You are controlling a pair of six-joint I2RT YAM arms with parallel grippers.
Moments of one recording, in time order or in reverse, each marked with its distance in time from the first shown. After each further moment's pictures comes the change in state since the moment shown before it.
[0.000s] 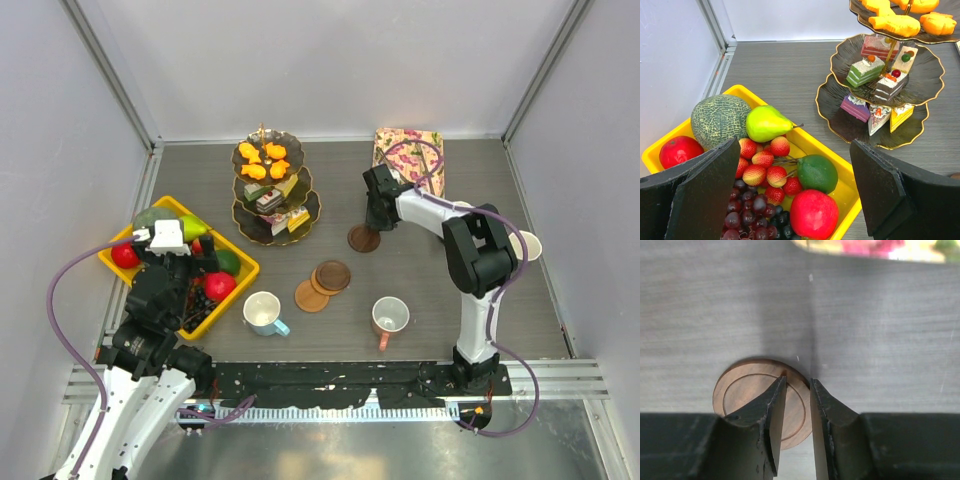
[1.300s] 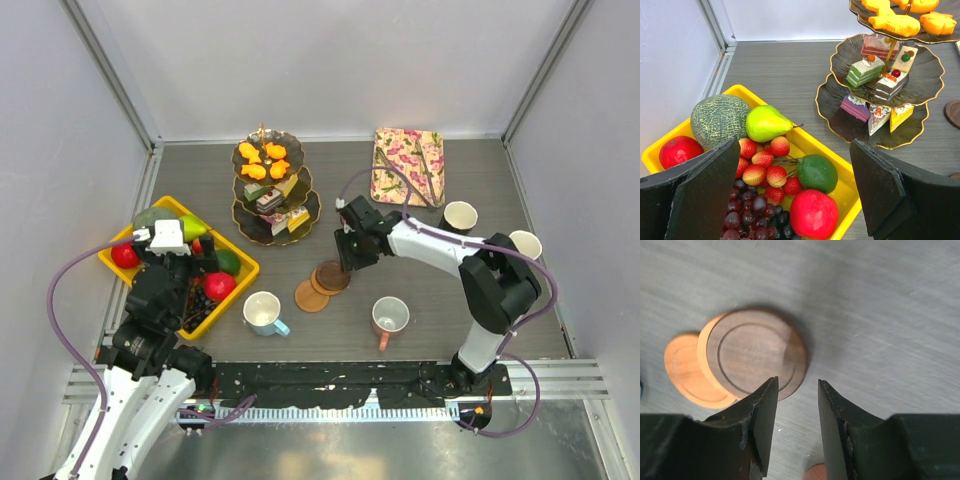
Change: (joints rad) left arm 0.000 0.001 0.000 0.000 0.000 0.000; right arm 0.217 -0.243 -0.180 -0.057 -0.217 -0.101
